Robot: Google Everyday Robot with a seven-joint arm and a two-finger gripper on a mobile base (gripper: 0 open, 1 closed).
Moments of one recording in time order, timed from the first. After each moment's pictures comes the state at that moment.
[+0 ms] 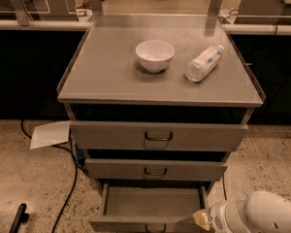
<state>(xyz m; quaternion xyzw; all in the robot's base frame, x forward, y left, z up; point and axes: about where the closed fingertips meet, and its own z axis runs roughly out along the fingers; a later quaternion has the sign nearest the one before) 0.362 -0.185 0.507 -0.19 0.95 0.19 0.19</state>
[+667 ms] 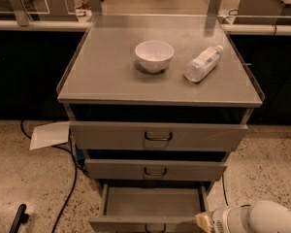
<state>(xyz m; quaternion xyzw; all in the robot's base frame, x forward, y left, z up) 0.361 -0.188 0.492 -0.16 0.95 0.19 0.21</state>
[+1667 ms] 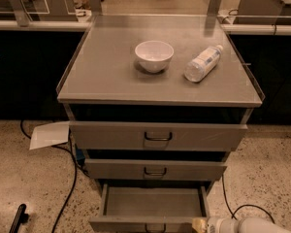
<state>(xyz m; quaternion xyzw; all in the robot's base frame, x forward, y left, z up) 0.380 -0.200 0.379 -0.02 0.95 0.23 0.23</state>
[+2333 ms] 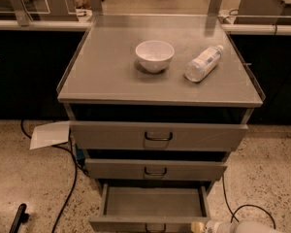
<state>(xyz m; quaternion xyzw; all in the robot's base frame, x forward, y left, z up) 0.377 -0.203 0.350 0.00 0.95 0.22 0.22</state>
